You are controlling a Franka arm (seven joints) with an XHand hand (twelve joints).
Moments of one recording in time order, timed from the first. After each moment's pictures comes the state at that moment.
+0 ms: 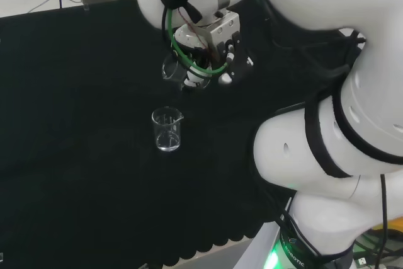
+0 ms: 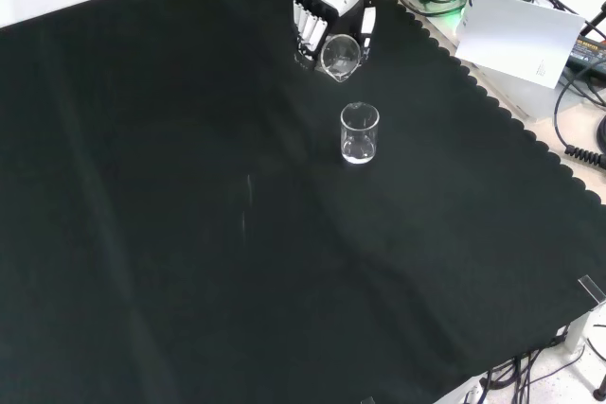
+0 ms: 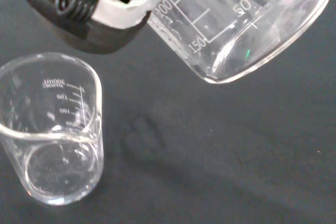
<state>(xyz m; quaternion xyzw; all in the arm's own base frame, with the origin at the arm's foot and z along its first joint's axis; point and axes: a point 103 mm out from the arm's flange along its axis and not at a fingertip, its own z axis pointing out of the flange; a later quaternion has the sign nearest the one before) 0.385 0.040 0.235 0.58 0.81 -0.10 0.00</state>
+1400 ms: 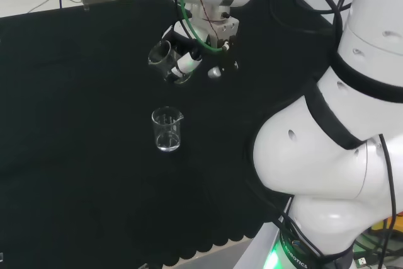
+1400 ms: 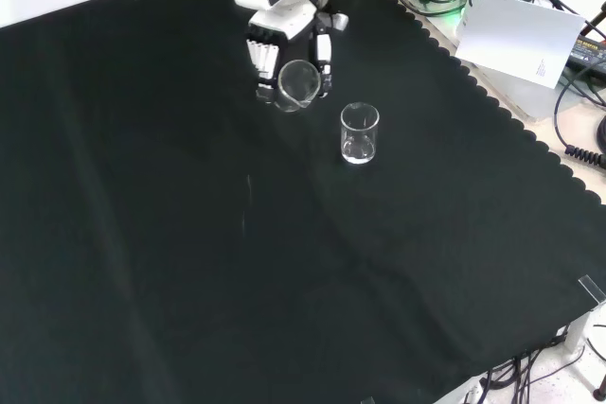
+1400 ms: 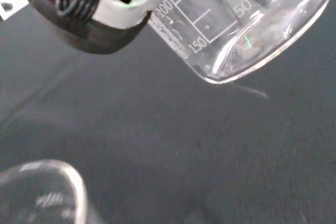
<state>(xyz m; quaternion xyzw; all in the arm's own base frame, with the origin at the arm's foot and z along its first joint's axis) 0.474 0.036 0.185 0.54 0.83 0.06 -0.11</state>
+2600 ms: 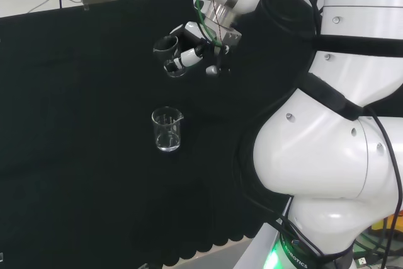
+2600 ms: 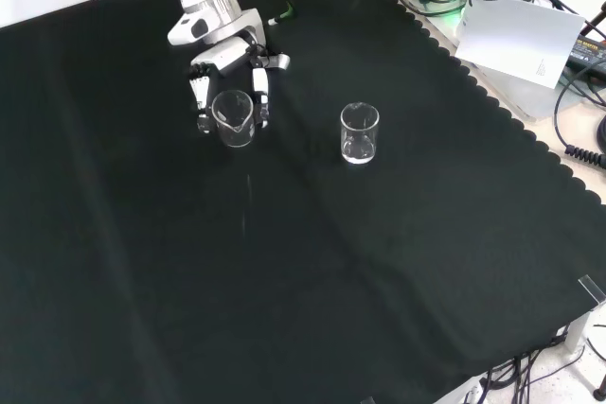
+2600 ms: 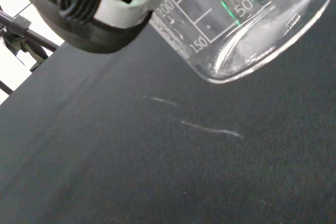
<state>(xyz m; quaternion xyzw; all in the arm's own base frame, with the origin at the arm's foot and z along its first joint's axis) 0.566 0.004 0.110 0.54 0.80 0.18 -0.21</state>
